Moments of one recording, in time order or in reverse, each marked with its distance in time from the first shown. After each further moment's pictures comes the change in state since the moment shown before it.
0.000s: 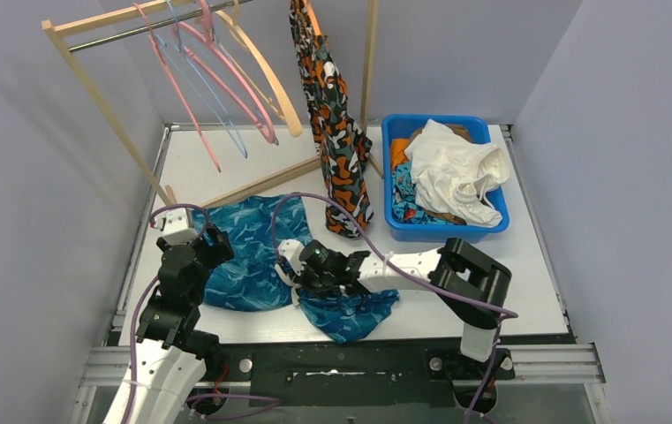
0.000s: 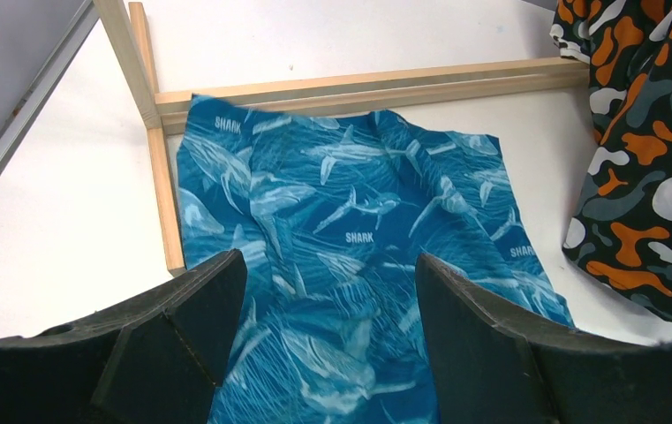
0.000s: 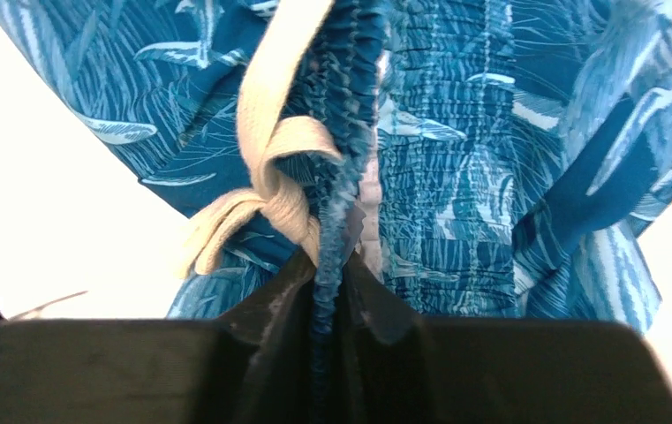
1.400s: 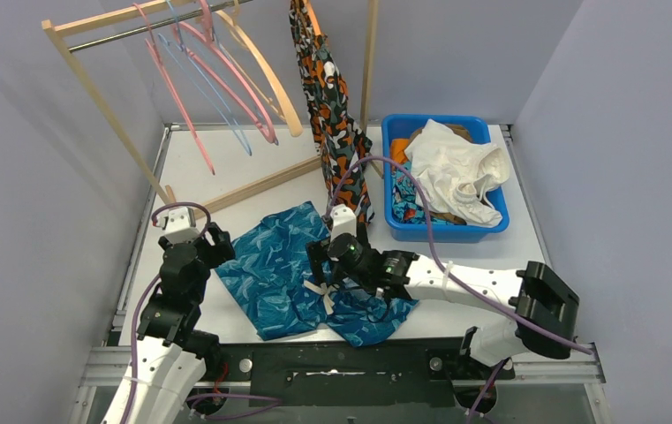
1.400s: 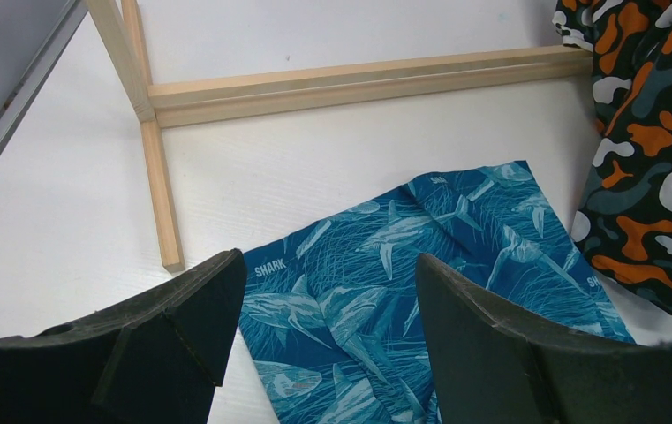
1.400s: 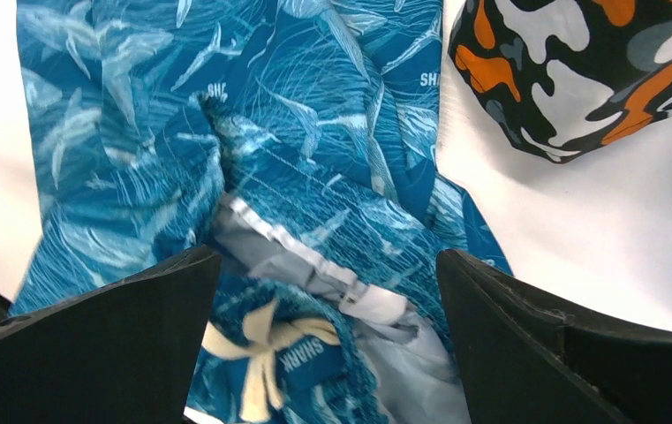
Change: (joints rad) left arm 0.000 0.020 0.000 0.000 0.011 -0.002; right arm 0.011 -0.459 -0.183 -0.085 0.409 0.478
